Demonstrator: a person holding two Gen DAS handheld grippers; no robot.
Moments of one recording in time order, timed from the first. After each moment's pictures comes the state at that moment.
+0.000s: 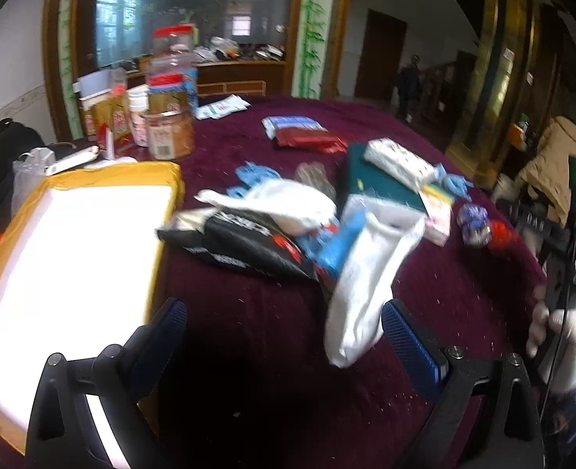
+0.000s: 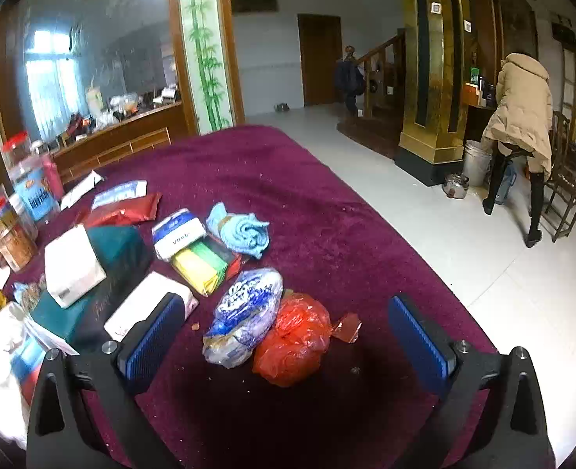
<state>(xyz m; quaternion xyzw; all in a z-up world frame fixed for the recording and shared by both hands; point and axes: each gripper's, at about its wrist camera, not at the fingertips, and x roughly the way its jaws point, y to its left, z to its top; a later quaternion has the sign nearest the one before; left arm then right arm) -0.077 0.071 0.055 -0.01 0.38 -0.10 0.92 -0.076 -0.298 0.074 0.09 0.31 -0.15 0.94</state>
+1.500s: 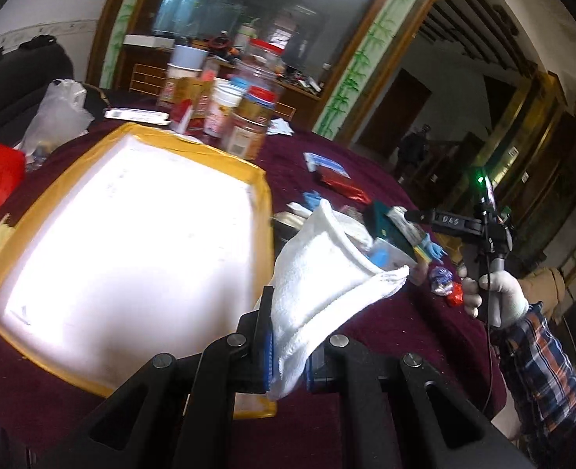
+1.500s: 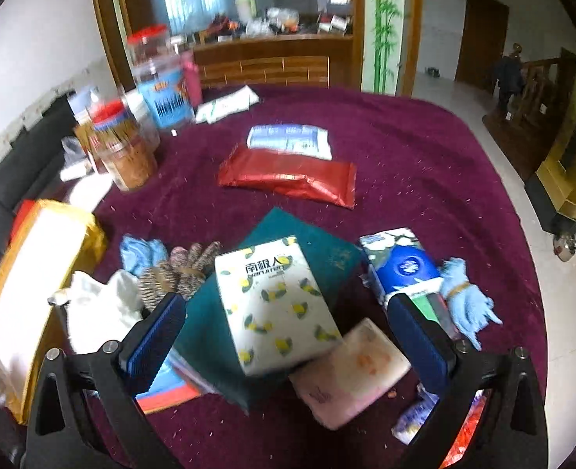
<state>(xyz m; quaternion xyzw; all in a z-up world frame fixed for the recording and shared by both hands) -0.150 0.213 0.083 -0.19 0.34 -0.10 0.91 0.043 -0.157 0.109 -0.03 0.43 0.11 0.90</state>
